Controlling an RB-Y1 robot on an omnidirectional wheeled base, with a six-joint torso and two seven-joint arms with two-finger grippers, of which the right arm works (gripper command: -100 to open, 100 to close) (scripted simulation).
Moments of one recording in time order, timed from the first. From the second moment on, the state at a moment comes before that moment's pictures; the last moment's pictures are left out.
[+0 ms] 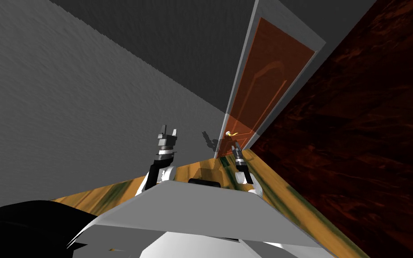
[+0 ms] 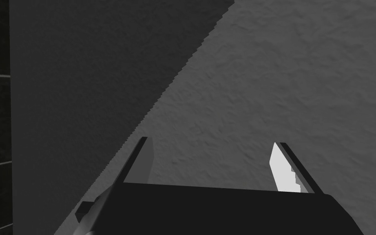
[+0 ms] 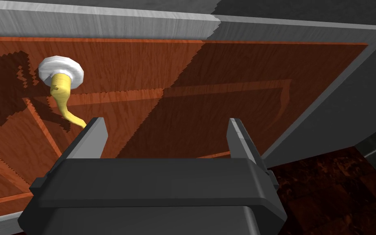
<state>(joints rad) 0.11 -0.26 0.05 -1.36 -0.08 -0.65 -0.12</state>
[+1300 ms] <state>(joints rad) -0.02 -0.34 0.06 -0.99 -0.08 -0.72 -0.19</state>
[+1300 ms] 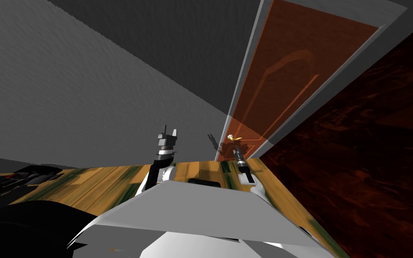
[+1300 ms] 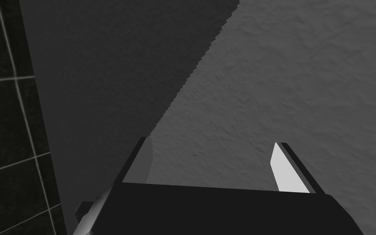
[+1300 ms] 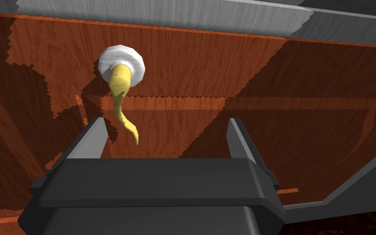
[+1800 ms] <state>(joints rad) -0.07 -0.36 0.07 -0.86 -0.08 -0.74 -0.21</state>
